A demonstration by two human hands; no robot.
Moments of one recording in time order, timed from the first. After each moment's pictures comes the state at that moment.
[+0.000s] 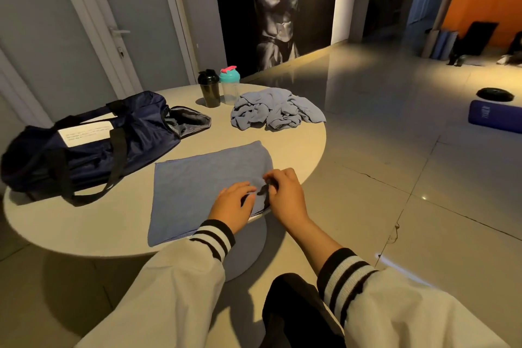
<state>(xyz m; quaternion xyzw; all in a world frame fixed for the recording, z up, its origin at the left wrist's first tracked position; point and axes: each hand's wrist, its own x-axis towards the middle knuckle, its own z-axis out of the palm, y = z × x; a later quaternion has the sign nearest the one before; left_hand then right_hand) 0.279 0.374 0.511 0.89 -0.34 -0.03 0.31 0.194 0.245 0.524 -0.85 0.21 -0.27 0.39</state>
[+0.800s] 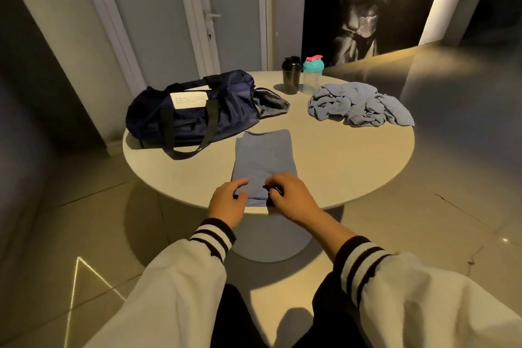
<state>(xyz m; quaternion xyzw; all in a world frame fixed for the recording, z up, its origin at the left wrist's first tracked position) 0.294 0.541 0.501 0.89 -0.13 0.00 0.44 0.259 0.358 0.501 -0.93 -0.05 -0.14 0.34</state>
